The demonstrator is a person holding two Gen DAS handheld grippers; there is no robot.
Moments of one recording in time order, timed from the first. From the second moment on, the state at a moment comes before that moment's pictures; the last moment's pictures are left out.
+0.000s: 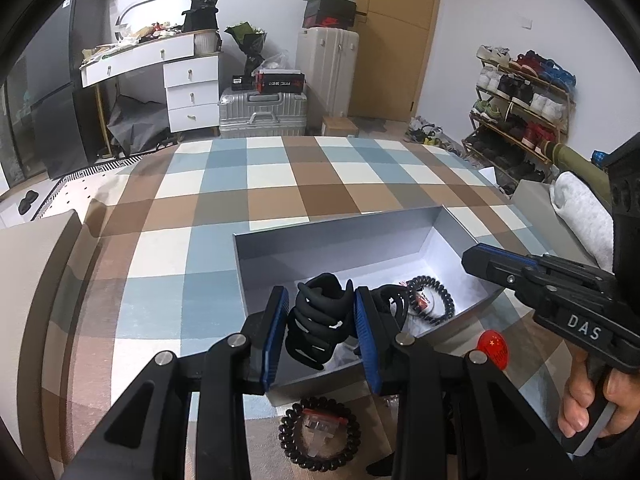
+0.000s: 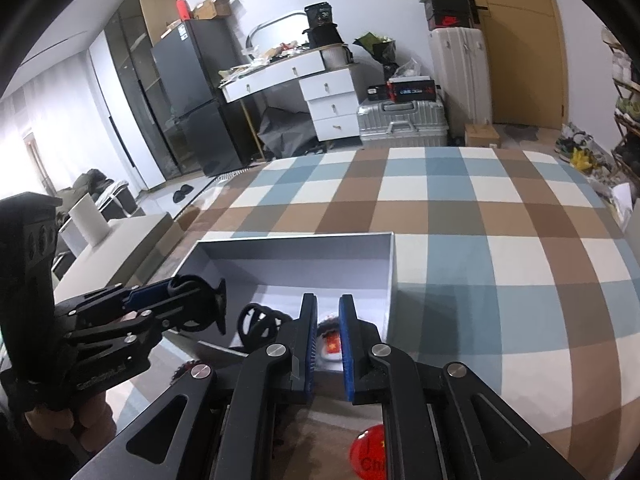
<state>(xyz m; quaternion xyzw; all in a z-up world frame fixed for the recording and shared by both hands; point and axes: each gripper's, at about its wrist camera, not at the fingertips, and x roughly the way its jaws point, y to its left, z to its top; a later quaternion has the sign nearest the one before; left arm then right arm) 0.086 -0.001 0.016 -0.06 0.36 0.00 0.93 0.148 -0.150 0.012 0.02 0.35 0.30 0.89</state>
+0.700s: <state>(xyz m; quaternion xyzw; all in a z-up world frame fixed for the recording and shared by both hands) 0.054 -0.004 0.034 -0.07 0.36 0.01 0.93 0.124 -0.206 0.019 0.06 0.36 0.26 0.90</state>
